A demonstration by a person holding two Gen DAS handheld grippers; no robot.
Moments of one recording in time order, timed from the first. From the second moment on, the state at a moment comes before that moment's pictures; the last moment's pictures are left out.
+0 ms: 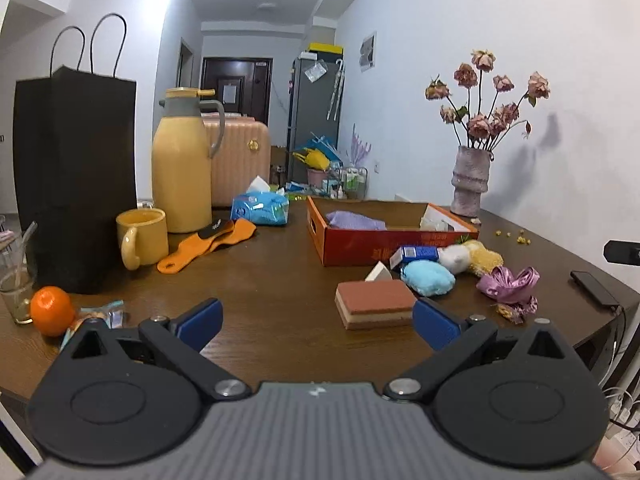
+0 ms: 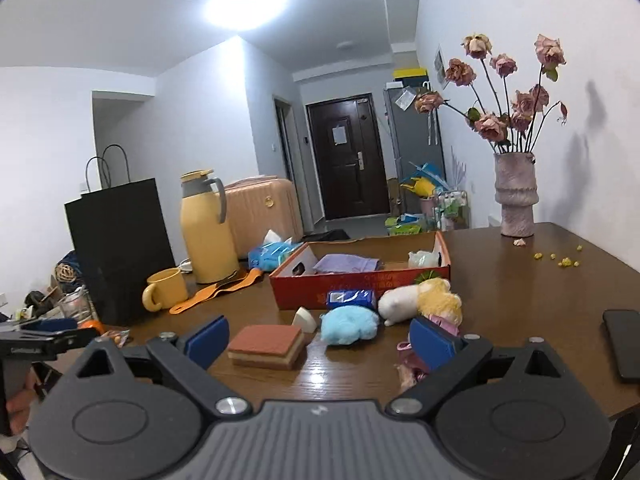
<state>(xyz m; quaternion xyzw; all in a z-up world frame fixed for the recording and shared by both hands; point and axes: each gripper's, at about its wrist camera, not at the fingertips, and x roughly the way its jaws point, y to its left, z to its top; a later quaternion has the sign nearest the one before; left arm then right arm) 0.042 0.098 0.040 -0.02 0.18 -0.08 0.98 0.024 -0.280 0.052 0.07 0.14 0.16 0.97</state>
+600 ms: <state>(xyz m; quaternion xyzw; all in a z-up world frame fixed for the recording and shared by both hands) 0.231 0.076 -0.026 -0.12 0.29 -0.13 0.94 0.204 -0.199 -0.014 0.13 0.27 0.23 0.92</state>
